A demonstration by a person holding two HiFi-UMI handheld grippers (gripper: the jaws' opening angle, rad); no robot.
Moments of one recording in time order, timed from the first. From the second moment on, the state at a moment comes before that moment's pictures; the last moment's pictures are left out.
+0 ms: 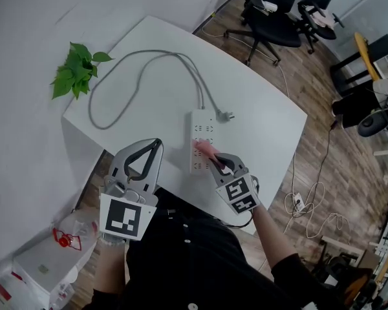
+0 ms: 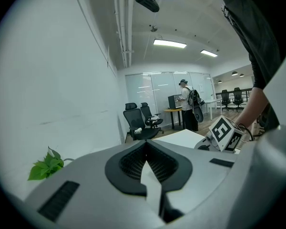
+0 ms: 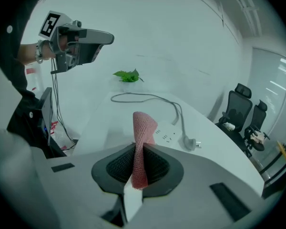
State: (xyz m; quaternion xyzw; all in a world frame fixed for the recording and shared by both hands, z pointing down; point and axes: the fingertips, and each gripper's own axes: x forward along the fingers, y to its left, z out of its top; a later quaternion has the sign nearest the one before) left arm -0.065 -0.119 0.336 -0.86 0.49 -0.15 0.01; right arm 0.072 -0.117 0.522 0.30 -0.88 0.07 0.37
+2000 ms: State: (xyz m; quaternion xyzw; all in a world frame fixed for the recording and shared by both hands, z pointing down) left arm -0.101 -0.097 0.341 -0.83 0.54 -0.16 -0.01; right arm 0.028 -0.222 0.558 0.24 -0.86 -0.02 0.44
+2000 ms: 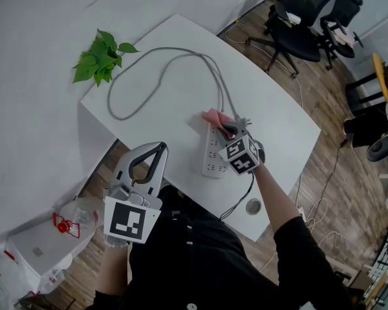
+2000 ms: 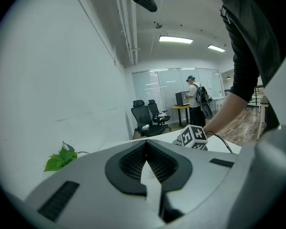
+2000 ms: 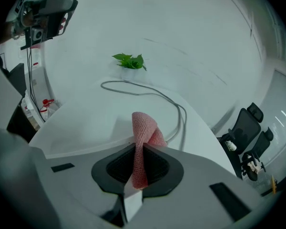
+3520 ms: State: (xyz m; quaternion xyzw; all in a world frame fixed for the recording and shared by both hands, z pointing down) left arm -0.077 -0.108 0.343 -0.85 0.51 -0.16 0.00; right arm 0.032 -0.068 0.561 0.11 -0.90 0.00 0.42
